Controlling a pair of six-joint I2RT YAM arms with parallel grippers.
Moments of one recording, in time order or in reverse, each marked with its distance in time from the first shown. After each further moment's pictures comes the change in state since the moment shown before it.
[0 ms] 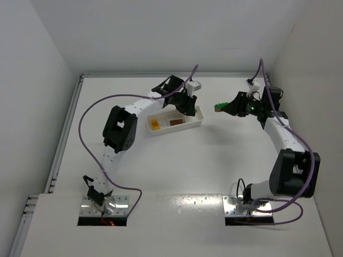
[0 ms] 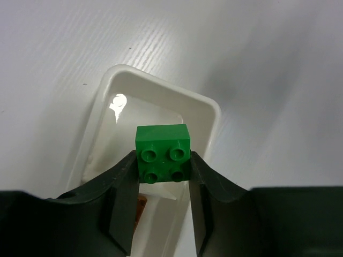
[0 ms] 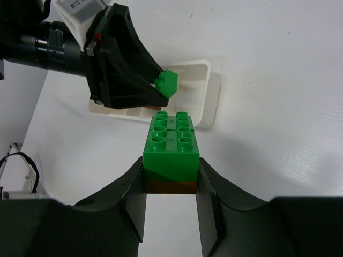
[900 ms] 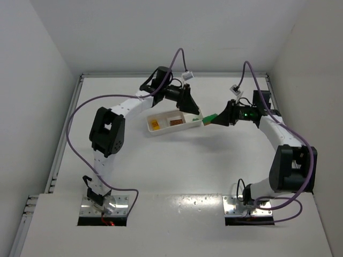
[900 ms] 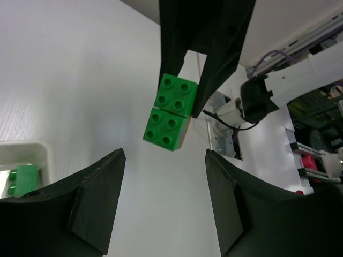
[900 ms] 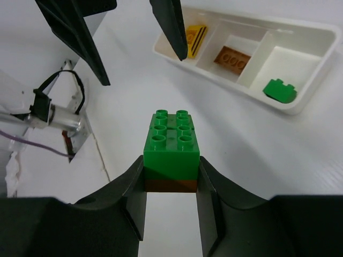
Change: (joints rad) left arm 0.053 -0.168 -0.159 0.282 0.666 -0.241; right arm 0.068 0.046 0.008 -0.181 -0.309 -0.262
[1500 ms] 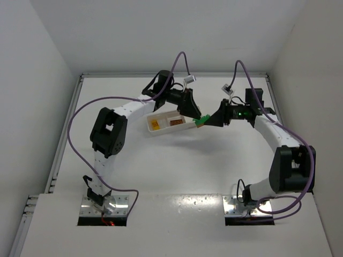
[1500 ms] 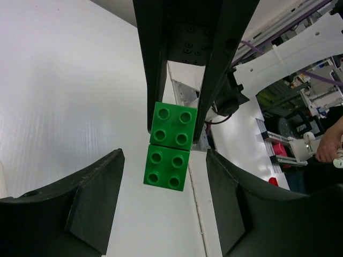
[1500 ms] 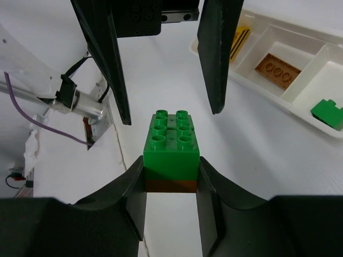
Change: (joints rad) left arm -0.027 -0.013 -0.099 0.217 0.132 -0.171; right arm 0.095 0.000 0.026 -0.013 -0.061 0.006
